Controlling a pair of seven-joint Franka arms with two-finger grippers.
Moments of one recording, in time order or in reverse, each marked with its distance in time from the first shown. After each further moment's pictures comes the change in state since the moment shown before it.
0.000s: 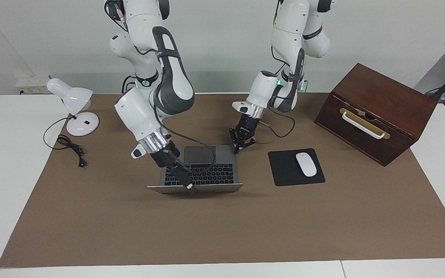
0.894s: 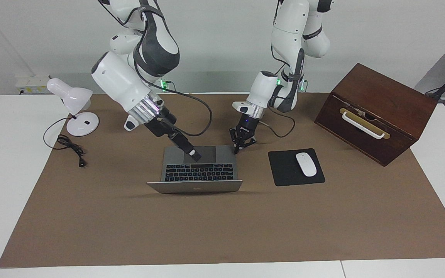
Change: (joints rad) left arm 0.000 0.000 0.000 -0.002 -0.001 0.004 -0.002; right arm -0.004 -0.222 -0.047 0.000 -0.265 -0.344 0.284
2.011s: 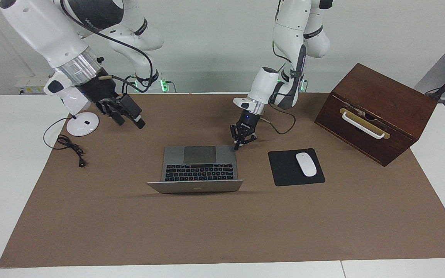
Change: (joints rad) left arm 0.000 -0.065 -0.005 -0.049 0.000 0.006 -0.047; right arm -0.696 -0.082 0.504 0.296 -0.635 -0.602 -0.377
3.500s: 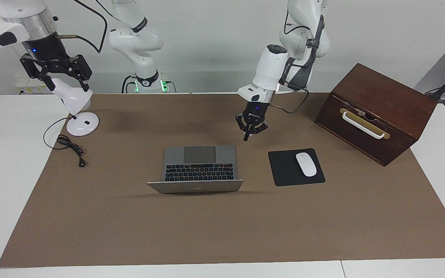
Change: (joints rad) left arm 0.054 -0.245 0.022 0.316 -0.002 -0.905 -0.247; right arm 0.027 -0.154 -0.133 -0.047 -0.247 -0.219 -0.409
